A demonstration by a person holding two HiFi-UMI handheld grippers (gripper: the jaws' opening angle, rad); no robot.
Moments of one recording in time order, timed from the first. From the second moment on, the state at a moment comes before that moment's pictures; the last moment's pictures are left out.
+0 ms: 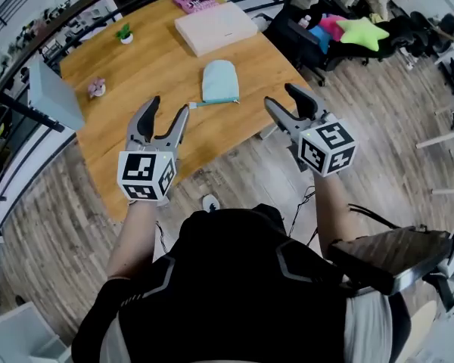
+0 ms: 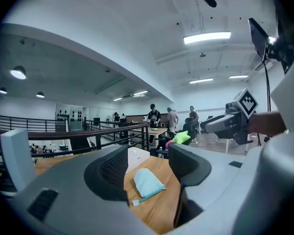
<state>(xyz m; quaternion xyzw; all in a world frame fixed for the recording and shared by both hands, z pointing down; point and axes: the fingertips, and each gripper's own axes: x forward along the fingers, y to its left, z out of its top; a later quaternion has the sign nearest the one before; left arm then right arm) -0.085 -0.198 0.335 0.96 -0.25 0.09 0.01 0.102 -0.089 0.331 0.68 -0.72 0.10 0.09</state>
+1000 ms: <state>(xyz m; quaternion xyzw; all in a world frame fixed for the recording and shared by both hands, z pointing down) -0.024 -0.210 0.438 0.90 -0.38 0.19 0.10 0.174 -0.231 0.489 0.42 -0.88 0.13 0.19</state>
